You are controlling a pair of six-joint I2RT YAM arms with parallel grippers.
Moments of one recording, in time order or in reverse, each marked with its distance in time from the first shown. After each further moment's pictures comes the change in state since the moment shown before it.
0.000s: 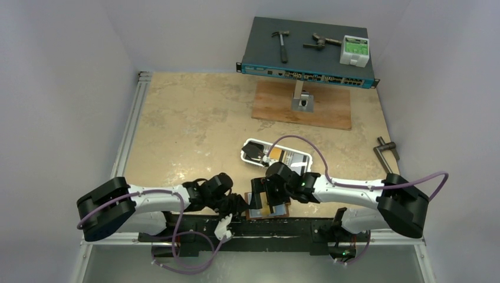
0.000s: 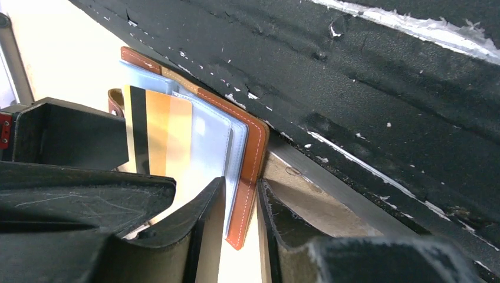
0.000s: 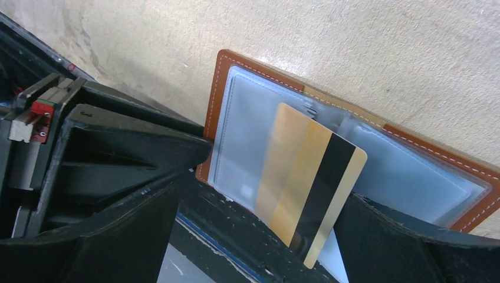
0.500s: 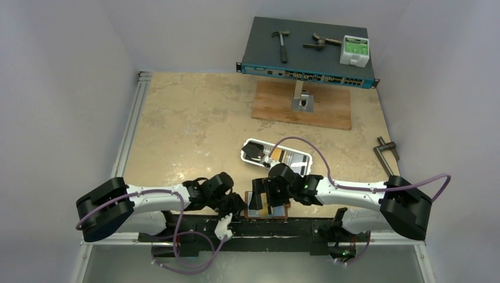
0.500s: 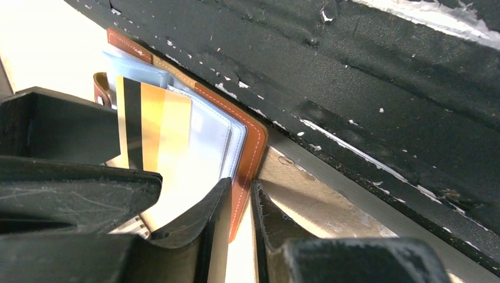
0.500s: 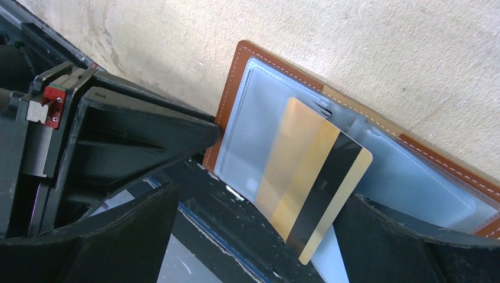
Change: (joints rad) left arm 0.000 0.008 0.050 -0.100 -0.040 0.016; right arm 0.000 -0.035 -0.058 0.087 -0.026 0.027
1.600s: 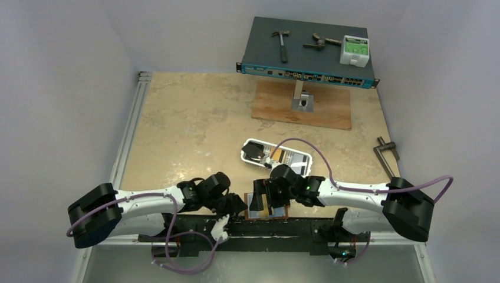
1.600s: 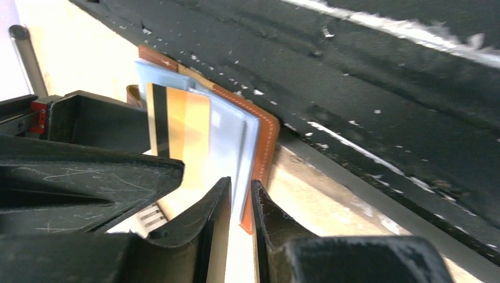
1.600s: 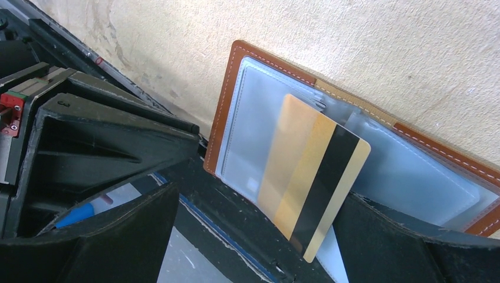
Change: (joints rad) left arm 0.000 -0.116 -0.019 -0.067 0.039 0.033; right arm 0.001 -0.031 -0.029 0.012 -0.016 0.020
